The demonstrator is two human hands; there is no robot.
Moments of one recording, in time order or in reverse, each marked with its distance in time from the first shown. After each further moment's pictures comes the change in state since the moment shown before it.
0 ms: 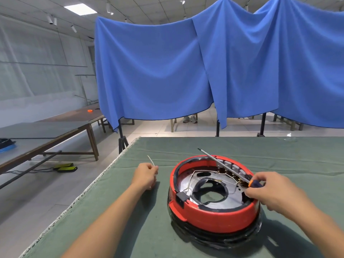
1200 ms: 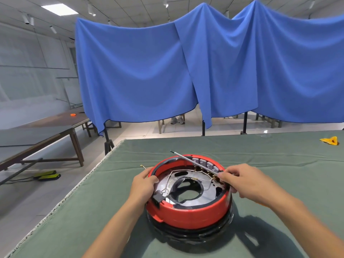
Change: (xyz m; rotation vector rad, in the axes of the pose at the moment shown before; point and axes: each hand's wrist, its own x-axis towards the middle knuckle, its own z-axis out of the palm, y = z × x) left_hand -0.083 0.030 0.025 -0.358 -0.083 0.034; right_hand -0.005 -0.006 -0.015 0.024 -0.114 -0.144
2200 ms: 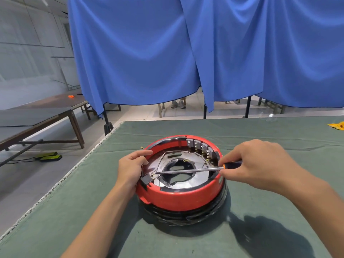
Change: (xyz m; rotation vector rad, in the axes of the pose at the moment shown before) left_hand -0.006 0.001 -0.016 -0.154 0.171 0.048; right_hand -0.024 -0.028 -0.015 -0.508 0.121 -0.340
